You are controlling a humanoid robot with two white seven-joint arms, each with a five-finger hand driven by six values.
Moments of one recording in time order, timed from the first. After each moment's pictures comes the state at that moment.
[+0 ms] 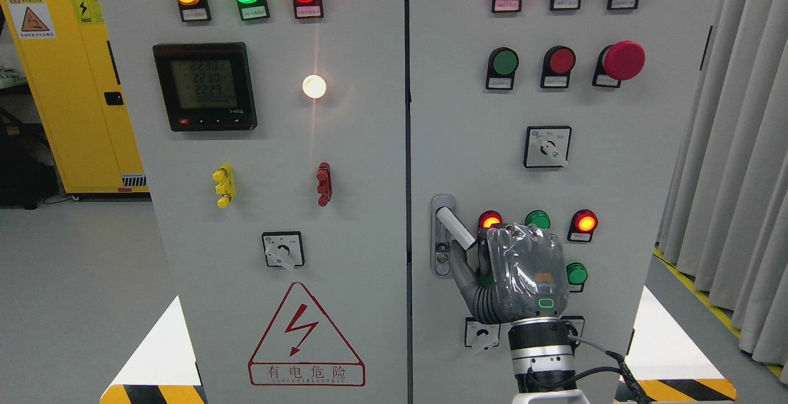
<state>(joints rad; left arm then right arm) -0.04 -0.11 -0.08 0.00 0.15 -0.04 0.10 -0.47 0.12 0.22 -1.73 1.35 0.17 -0.10</state>
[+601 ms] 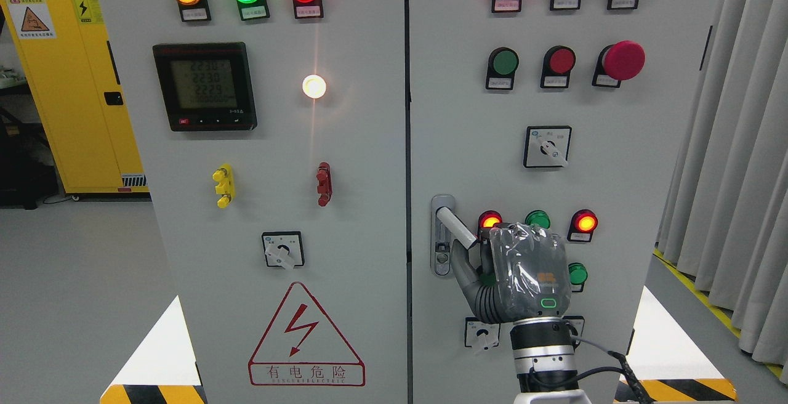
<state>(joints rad) -0.04 -0.11 -0.08 0.00 0.15 -0.04 0.10 -0.47 0.12 0.22 -1.73 1.35 0.17 -0.10</state>
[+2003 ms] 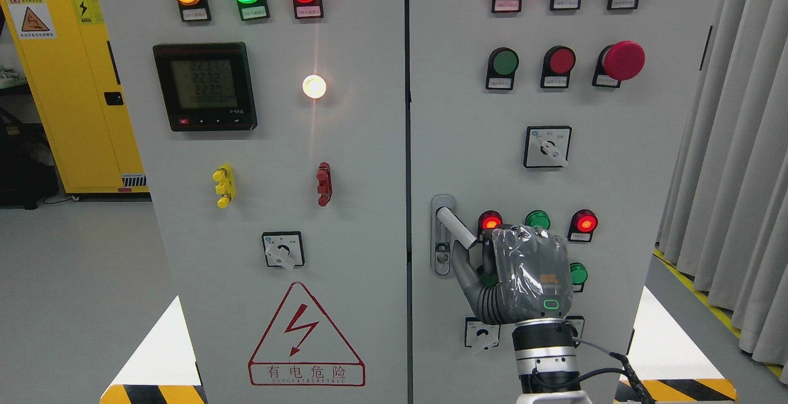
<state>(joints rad) -0.04 -0.11 -0.08 0.00 0.15 -0.04 0.10 -0.47 0.12 0.21 -1.73 1.32 0.17 -0.10</state>
